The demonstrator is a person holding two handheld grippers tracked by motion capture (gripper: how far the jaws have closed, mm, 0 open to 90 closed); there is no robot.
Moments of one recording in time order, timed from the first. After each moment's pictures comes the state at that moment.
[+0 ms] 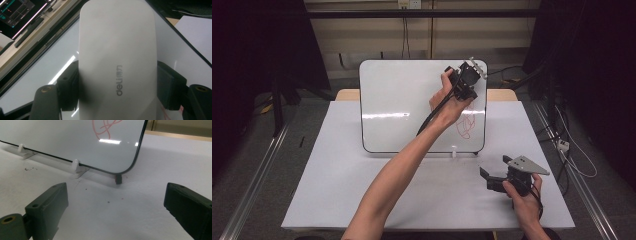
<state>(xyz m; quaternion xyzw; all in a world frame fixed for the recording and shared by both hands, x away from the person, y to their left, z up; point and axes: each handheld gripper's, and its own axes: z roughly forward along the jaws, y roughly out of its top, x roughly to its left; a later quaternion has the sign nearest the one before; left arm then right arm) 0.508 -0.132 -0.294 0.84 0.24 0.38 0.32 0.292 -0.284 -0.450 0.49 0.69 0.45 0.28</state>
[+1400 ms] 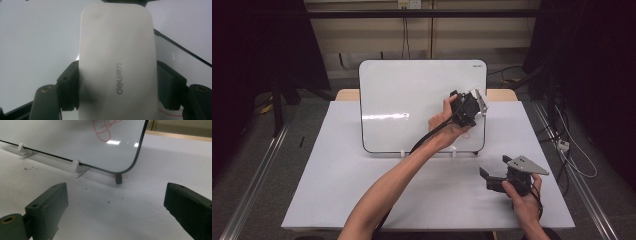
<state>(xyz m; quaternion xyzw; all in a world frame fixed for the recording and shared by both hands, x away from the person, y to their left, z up) 0.466 -0.128 -0.347 0.86 0.12 0.39 0.31 0.292 -0.283 -0.450 0.49 0.69 0.45 0.28</state>
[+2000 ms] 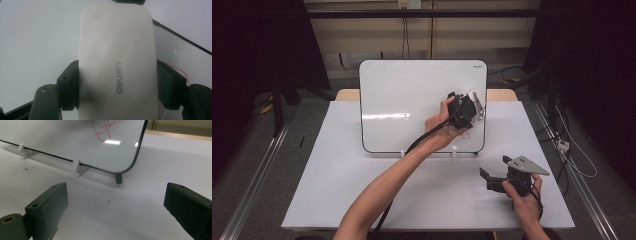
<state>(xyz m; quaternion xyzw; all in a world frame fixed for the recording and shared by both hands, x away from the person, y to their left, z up) 0.456 -0.113 -0.359 0.86 0.09 0.40 0.31 0.291 -0.284 -0.450 0.49 0.69 0.45 0.28</state>
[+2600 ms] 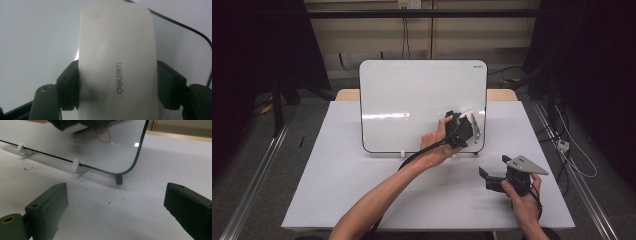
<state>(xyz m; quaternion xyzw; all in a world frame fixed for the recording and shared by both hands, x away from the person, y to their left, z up) 0.421 -0.107 -0.398 0.88 0.06 0.39 0.28 0.293 -0.282 -0.450 0.49 0.69 0.45 0.28</state>
